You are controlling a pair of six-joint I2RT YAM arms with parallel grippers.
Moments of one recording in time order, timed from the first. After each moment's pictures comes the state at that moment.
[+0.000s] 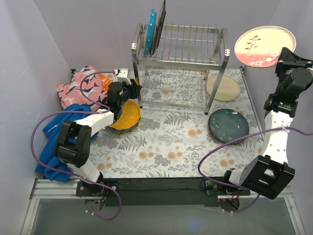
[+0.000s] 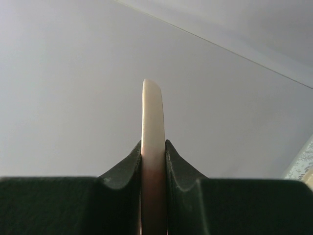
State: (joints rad) left arm -0.34 1.64 0.96 0.54 0.08 -0.25; right arm -0.40 1.25 1.22 0.27 0.03 1.26
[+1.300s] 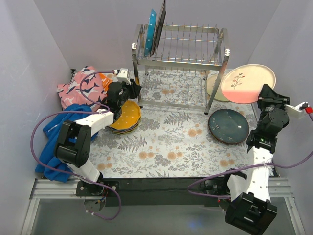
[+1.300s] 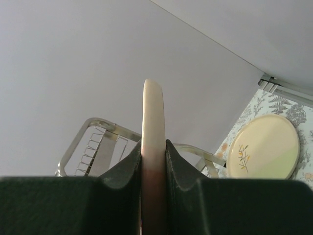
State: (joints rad) left arm -0.33 1.64 0.96 0.54 0.10 -0.26; right arm -0.39 0.81 0.66 0.36 0.05 1.11
